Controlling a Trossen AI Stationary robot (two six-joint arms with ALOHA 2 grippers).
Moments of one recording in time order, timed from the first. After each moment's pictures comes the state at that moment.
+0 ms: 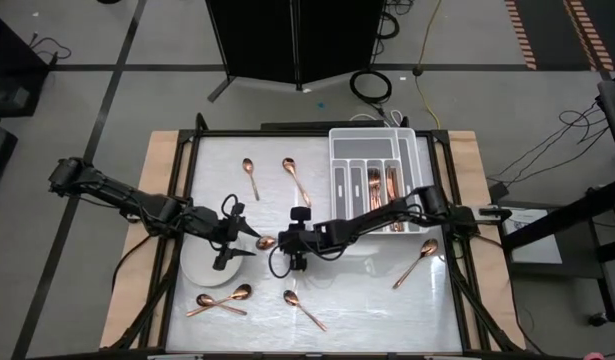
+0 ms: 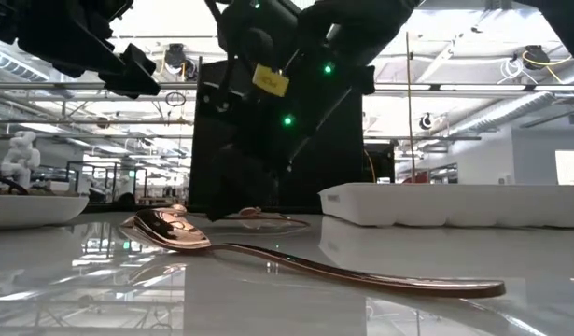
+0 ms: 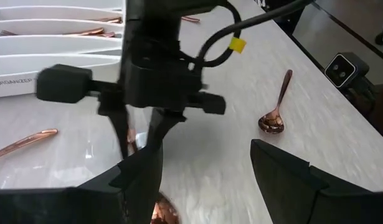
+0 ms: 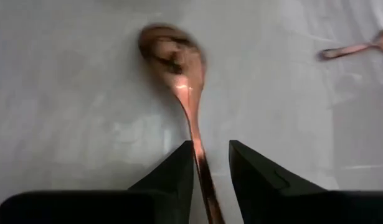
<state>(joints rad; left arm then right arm) -0.30 0.89 0.45 -0.07 -0.04 -0.04 0.16 2.21 1.47 -0.11 0.38 -0.03</state>
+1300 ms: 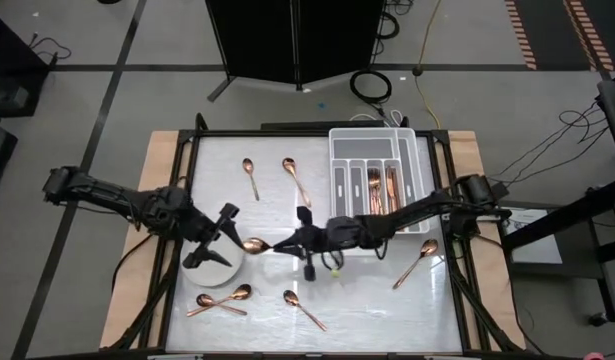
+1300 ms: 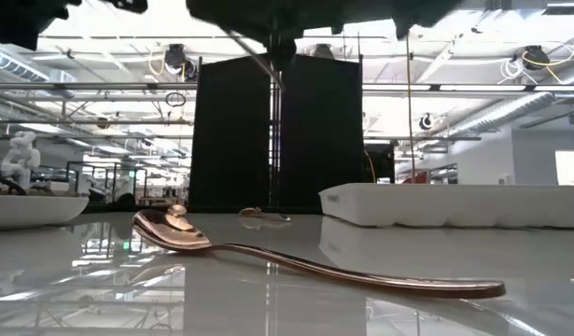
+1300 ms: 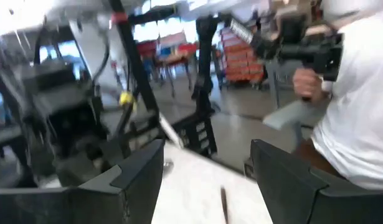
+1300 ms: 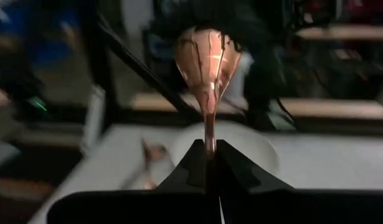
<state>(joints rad) -0.19 0.70 0.34 0.40 0.50 0.27 0.21 1.87 1.14 0.61 0.10 0.06</state>
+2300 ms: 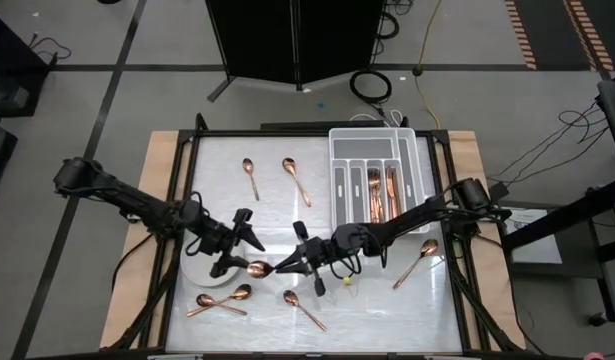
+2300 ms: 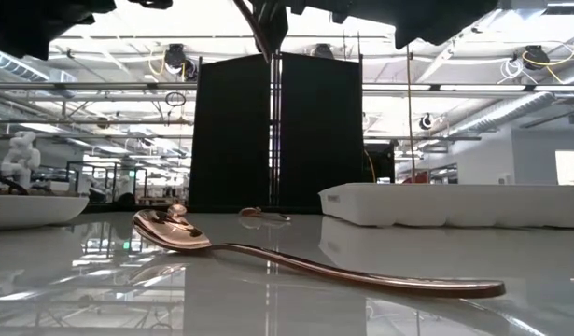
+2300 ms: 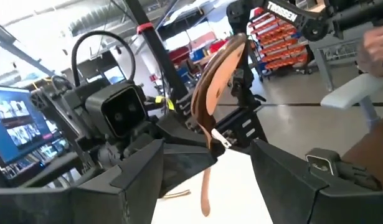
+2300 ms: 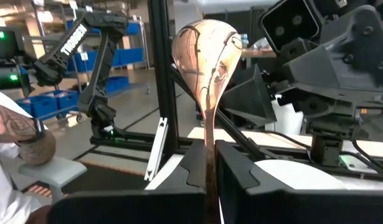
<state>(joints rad) -0.28 1.04 0.33 0.83 0.28 0.48 0.26 1.91 1.09 0.89 -0.08 0.09</state>
